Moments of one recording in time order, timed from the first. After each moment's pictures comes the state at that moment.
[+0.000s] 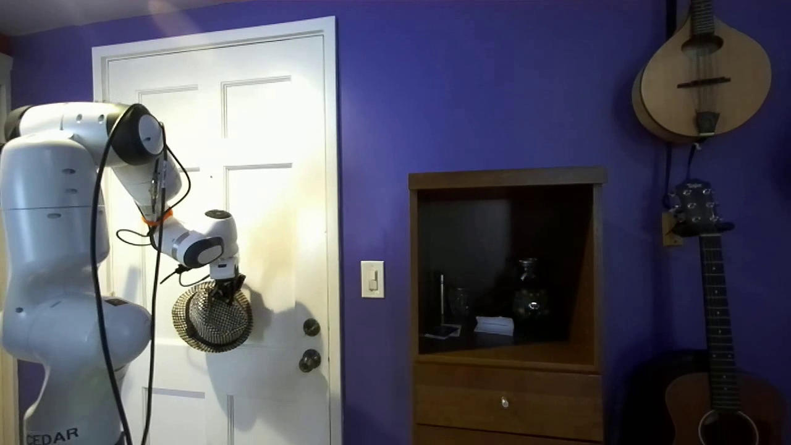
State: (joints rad) arm 0.29 -0.10 0.39 -2.47 0.59 2.89 1.53
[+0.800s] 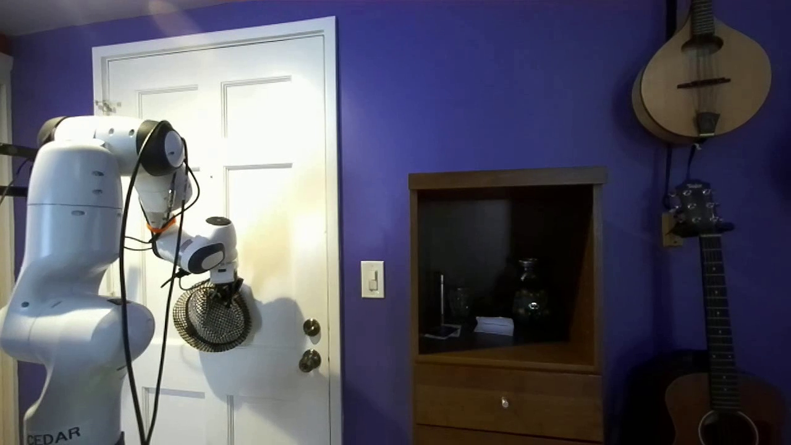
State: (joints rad) arm 0.32 0.04 0.39 -2.37 0.50 2.95 1.59
